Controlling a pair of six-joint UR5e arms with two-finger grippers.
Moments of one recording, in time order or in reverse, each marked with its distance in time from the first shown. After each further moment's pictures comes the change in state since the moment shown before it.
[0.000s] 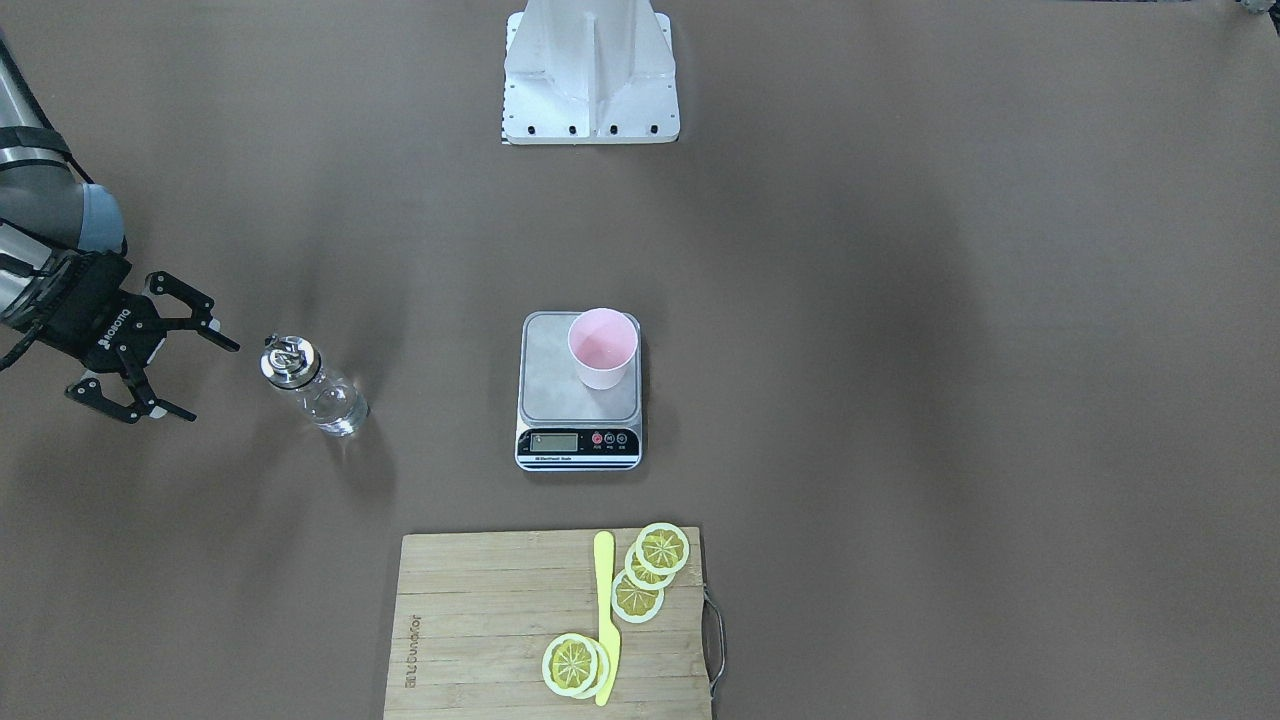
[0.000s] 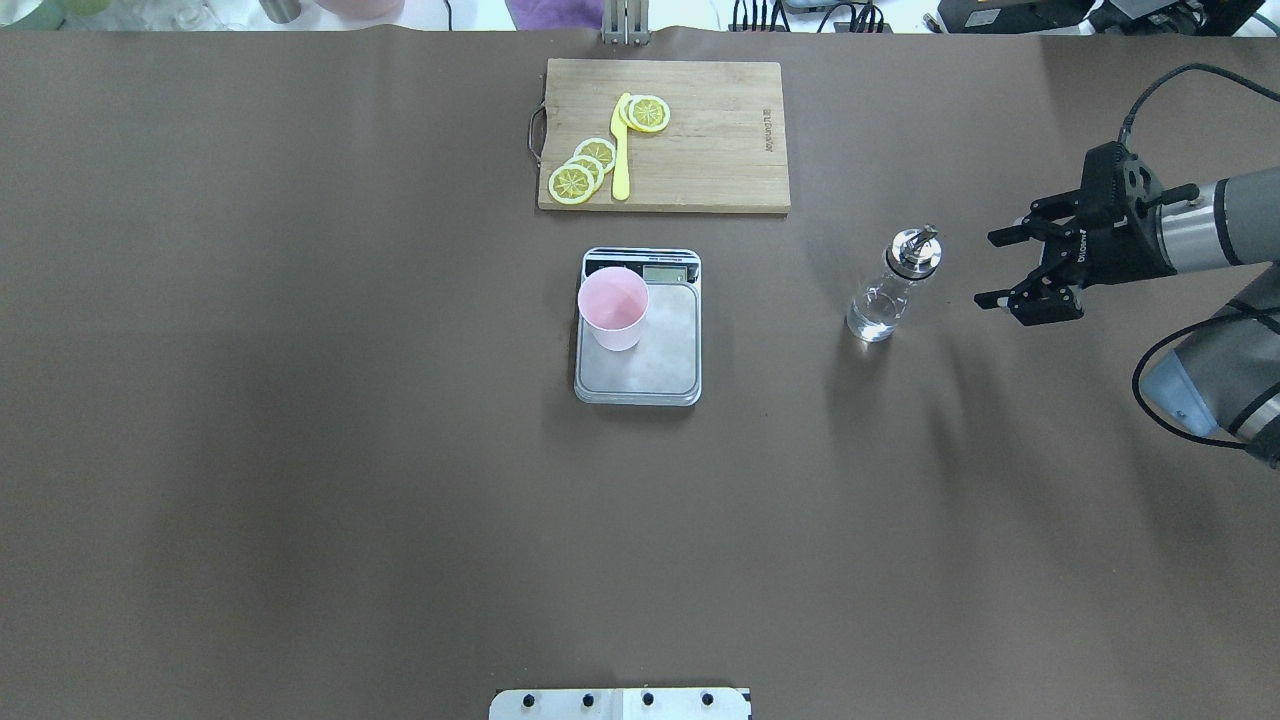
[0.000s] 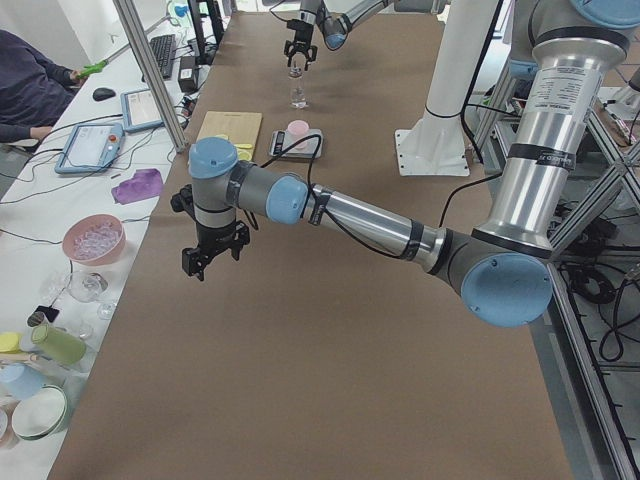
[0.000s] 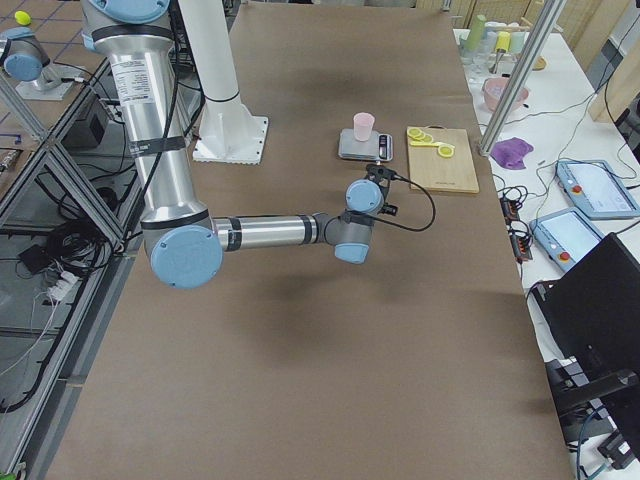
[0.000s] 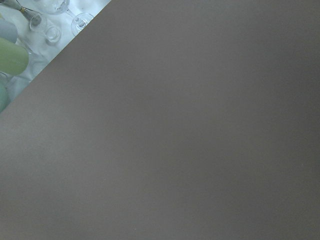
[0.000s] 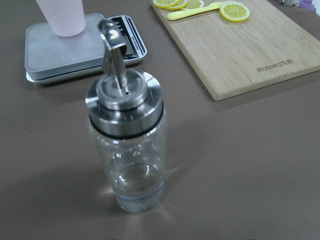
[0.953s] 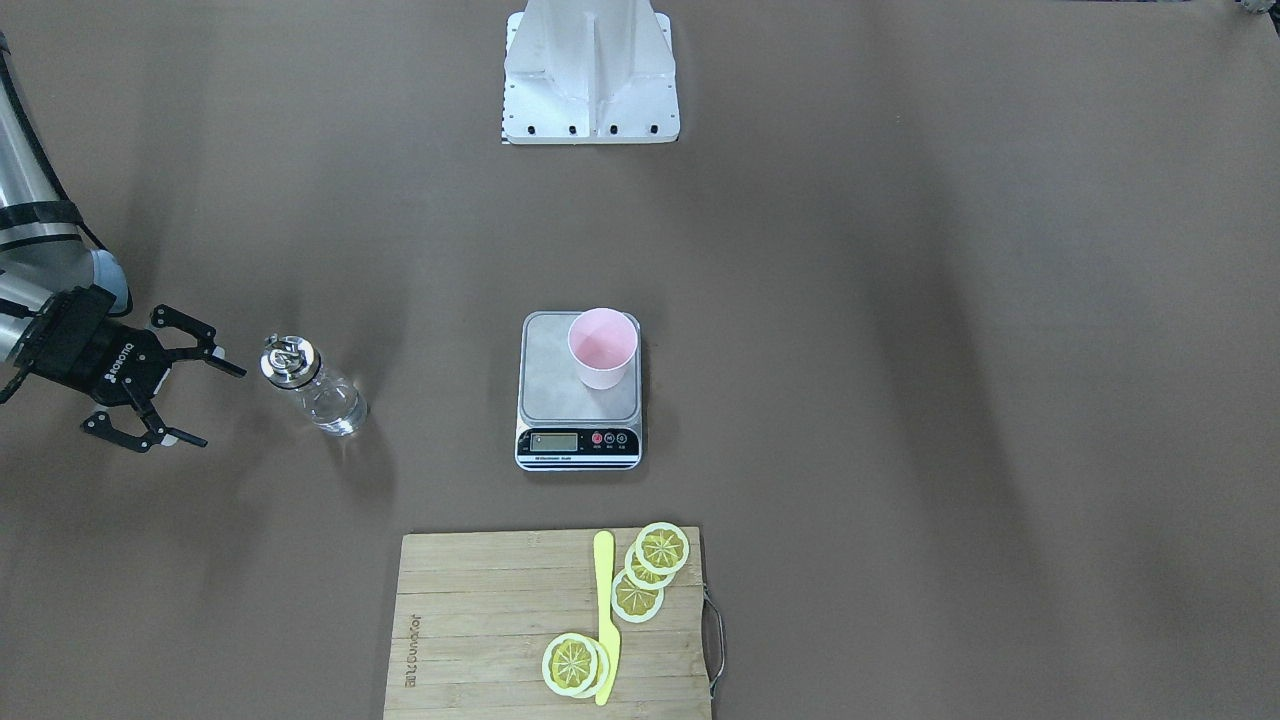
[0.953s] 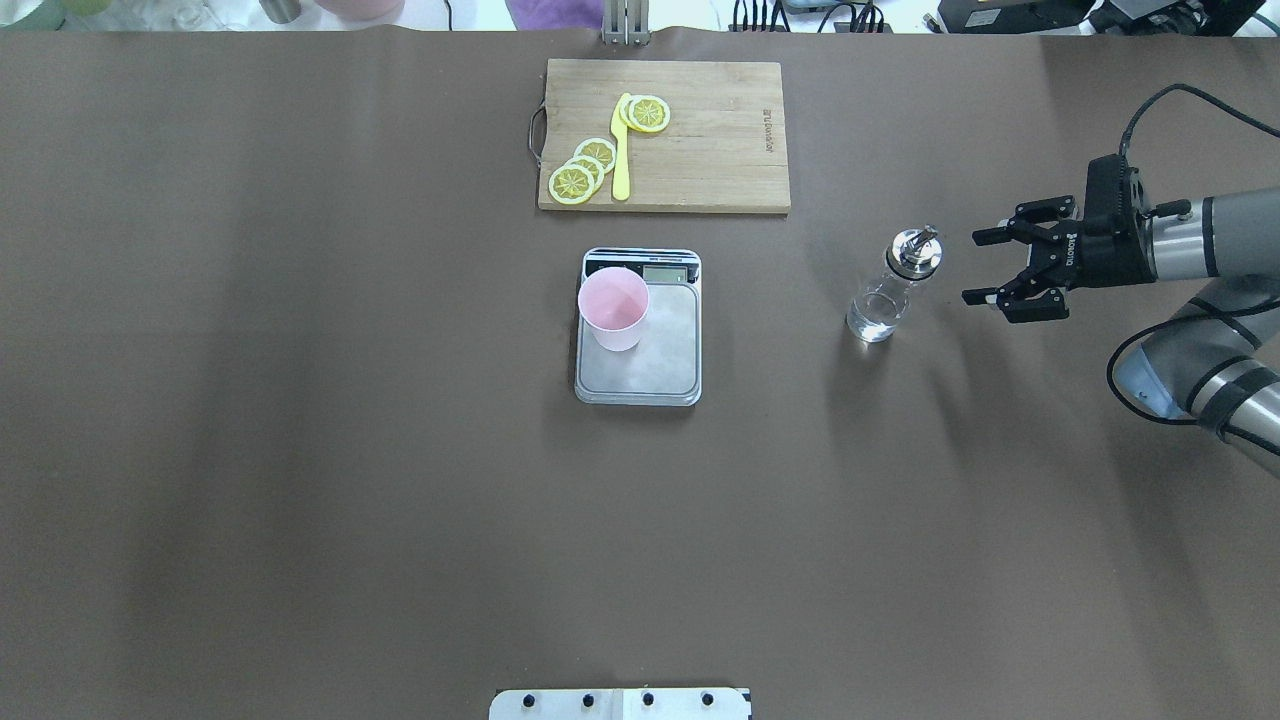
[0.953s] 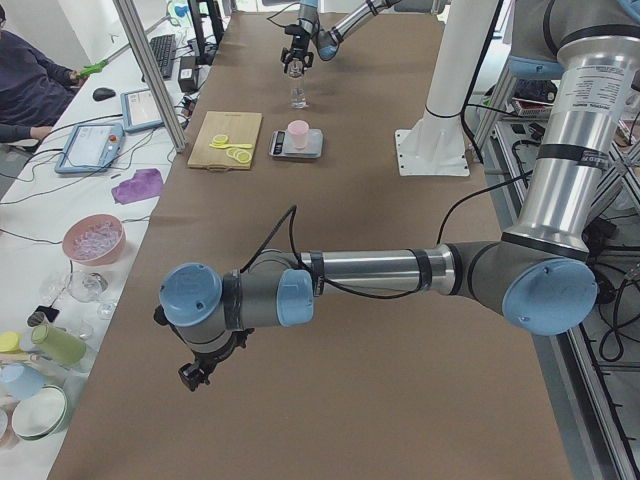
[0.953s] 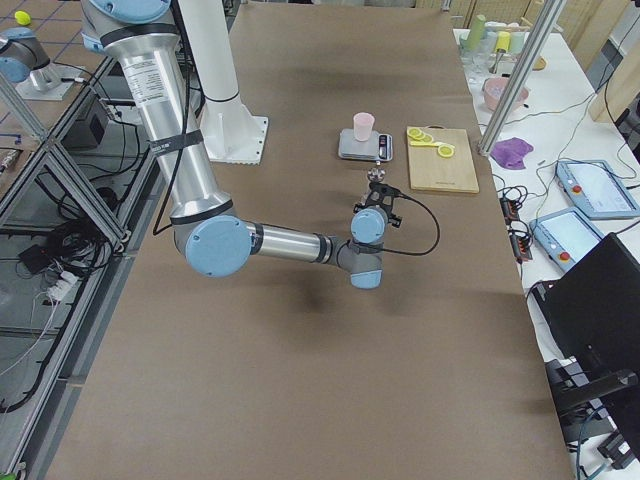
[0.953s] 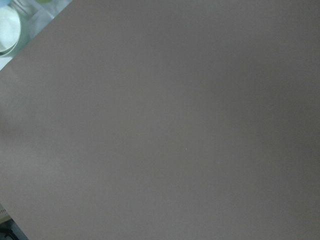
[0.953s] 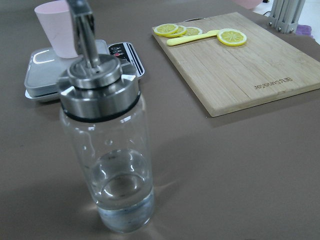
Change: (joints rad) left arm -0.237 0.021 0.336 0.003 -0.151 0.282; right arm -0.017 0.137 -0.321 0.421 -0.005 0.190
